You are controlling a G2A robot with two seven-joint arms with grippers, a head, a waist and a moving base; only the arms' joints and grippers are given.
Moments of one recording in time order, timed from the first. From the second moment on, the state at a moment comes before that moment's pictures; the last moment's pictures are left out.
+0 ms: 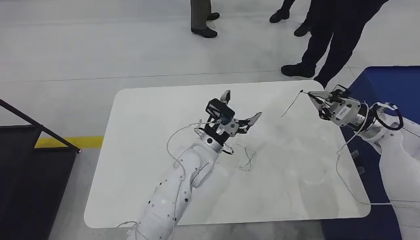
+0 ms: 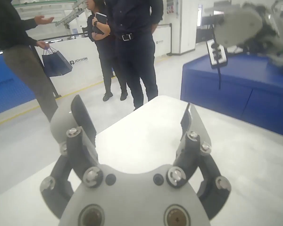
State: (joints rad) left arm 1.09 -1.59 -1.03 -1.42 1.40 -0.21 0.22; right arm -1.16 -0.92 1.66 -1.48 1.10 0.68 1.01
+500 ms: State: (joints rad) left arm 1.14 -1.60 -1.10 -1.57 0.76 -0.21 -0.02; right arm -1.19 -0.92 1.61 -1.62 1.11 0.69 1.10
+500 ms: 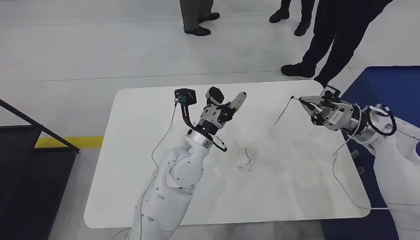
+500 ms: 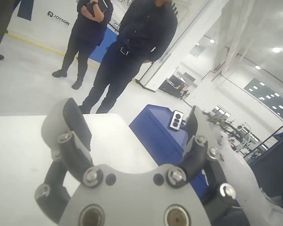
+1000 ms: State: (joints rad) left arm 1.14 -1.60 -1.10 -1.57 0.76 -0.21 -0.02; right arm -1.24 -0.90 1.55 -2.09 1.47 0.87 0.90
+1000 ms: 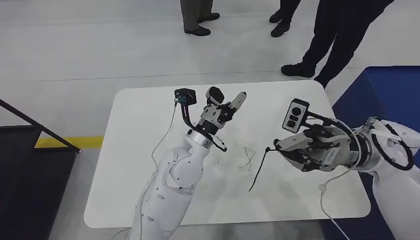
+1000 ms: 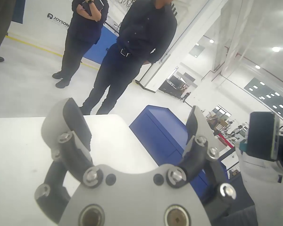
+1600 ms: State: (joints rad) left arm 1.14 -1.60 -1.10 -1.57 0.76 -0.21 -0.02; right arm -1.18 -0.89 1.30 -1.76 0.74 0.63 0.88
